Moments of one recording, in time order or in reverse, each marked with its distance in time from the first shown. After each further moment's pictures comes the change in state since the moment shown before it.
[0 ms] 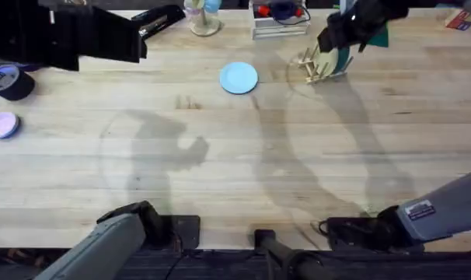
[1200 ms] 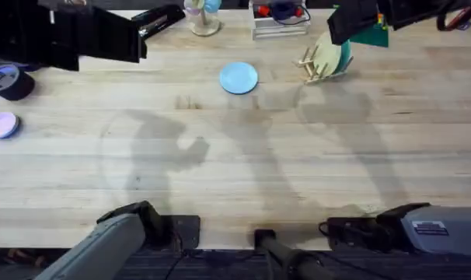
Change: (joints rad) left arm 0.000 0.000 0.000 0.000 0.000 0.000; right arm 0.106 -0.276 0.255 -0.536 -0.001 0.080
